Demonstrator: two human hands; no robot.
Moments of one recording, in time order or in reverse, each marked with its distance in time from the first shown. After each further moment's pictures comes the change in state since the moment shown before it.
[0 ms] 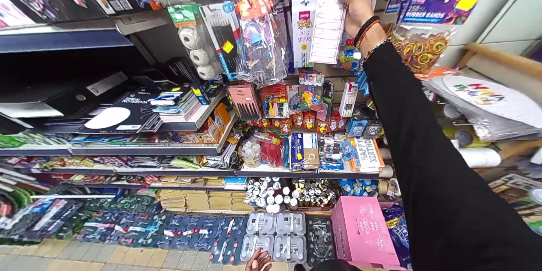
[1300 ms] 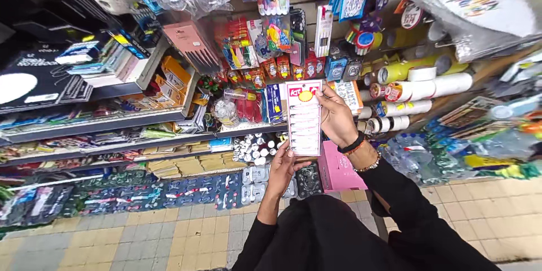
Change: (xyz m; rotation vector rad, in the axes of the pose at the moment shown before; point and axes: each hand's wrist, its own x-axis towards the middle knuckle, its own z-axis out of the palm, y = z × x) left_hand 0.049 0.076 0.204 -0.384 -0.820 -0.128; right_hand -0.441 0.059 -0.098 0.247 -0.104 0.436
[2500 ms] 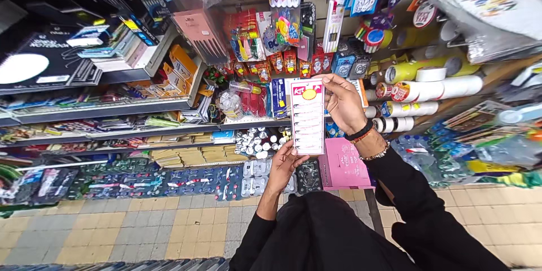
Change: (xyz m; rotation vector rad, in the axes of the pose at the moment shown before) left_hand -0.016 0.000 -0.005 0.068 0.056 0.023; right_hand -0.007 -0.015 0.003 -0.179 0.008 -0.009
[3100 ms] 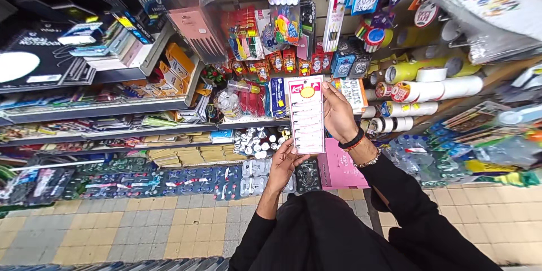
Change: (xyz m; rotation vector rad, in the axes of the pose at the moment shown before) left_hand 0.010 0.001 0.001 -0.041 -0.026 -0.001; right_hand 0.010 0.026 0.006 0.070 -0.029 0.016
